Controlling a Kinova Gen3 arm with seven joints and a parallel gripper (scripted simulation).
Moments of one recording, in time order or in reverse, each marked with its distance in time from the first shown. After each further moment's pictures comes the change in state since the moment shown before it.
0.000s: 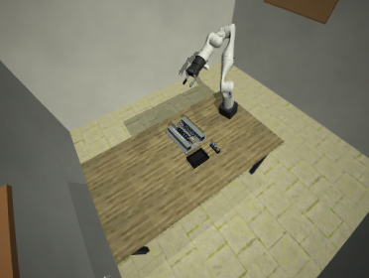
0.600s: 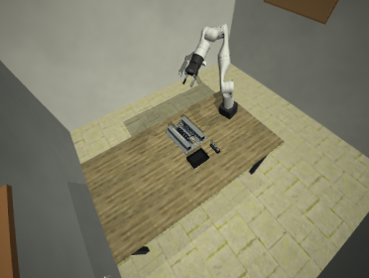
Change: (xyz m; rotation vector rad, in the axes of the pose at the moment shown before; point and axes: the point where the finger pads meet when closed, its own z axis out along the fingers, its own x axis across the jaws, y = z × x) arm 0.000 0.000 -0.001 0.137 0.090 -0.167
